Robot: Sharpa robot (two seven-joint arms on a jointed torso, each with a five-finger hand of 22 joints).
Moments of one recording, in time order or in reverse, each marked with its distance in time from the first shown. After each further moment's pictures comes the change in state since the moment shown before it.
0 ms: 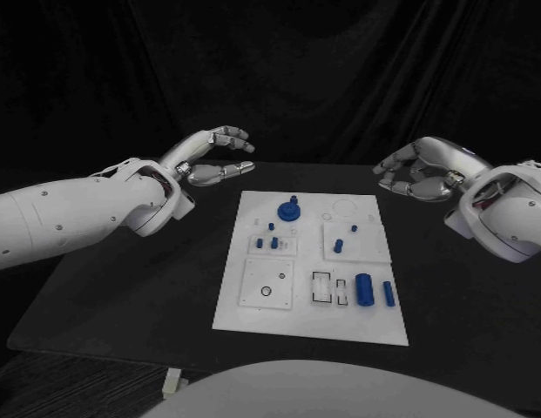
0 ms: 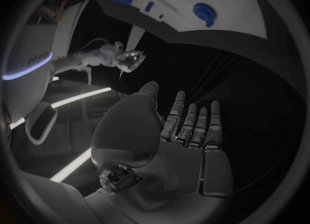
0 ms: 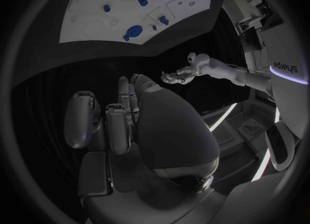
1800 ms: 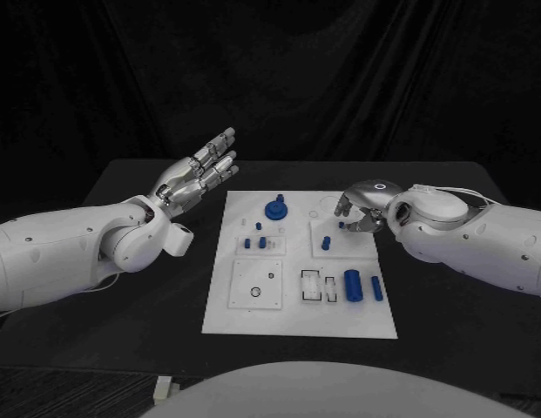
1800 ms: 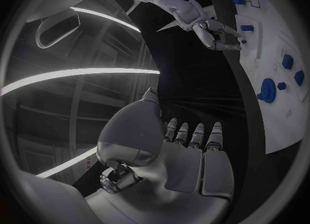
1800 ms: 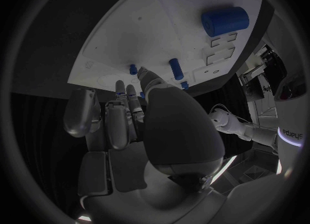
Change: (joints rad) left arm -0.080 -0.010 -0.001 0.064 0.538 0.434 0.148; left_hand -0.033 0.107 -0.144 -0.002 -0.060 -0.541 -0.247 -0.044 -0.154 -0.157 -0.129 -0.300 -0.221 -0.101 -0.001 -0.128 -0.123 0.036 -0.181 0.059 -0.056 -0.895; right arm -0.167 0.239 0.000 -0.291 -0.358 0.177 -0.072; right_hand -0.071 -0.007 -0.035 -0.057 -0.116 -0.052 -0.011 -0.008 -0.051 0.048 0.024 -0.175 -0.295 0.002 0.009 -0.057 0.000 0.017 -0.026 0.017 -0.088 0.000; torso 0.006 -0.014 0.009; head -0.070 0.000
